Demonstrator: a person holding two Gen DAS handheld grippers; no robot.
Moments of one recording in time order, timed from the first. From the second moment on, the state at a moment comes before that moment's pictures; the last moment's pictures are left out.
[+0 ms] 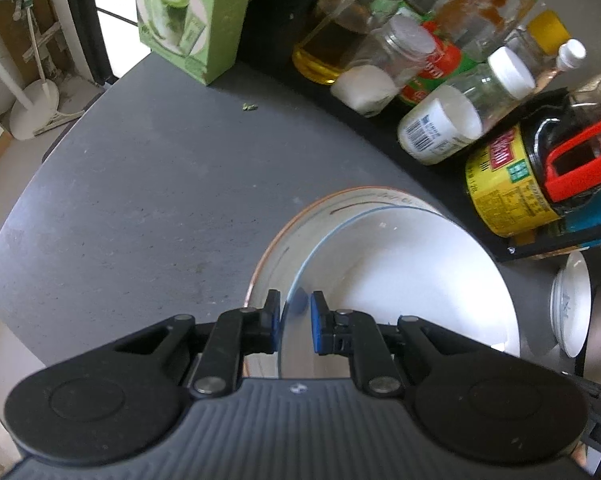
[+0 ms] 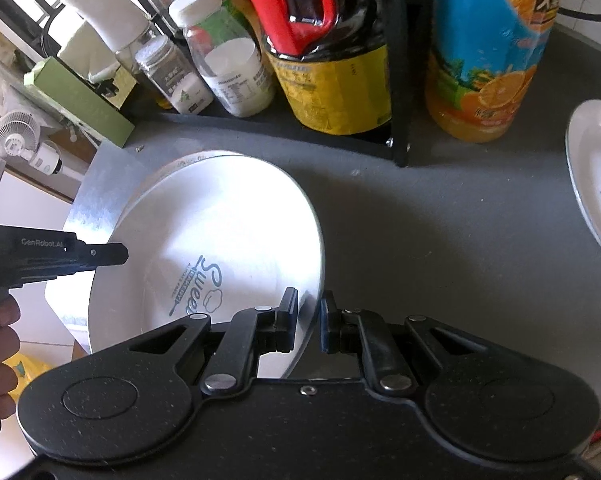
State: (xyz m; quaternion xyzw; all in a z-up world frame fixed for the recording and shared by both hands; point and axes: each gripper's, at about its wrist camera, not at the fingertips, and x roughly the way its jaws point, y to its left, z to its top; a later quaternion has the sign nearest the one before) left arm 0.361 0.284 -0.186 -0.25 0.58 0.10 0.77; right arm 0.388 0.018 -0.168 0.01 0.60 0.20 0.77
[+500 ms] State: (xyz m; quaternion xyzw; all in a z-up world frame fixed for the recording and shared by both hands) left arm 0.368 0.279 -0.193 -0.22 0.59 0.09 0.77; right arm 0.389 0.019 -0.172 0.01 0.60 0.19 0.78
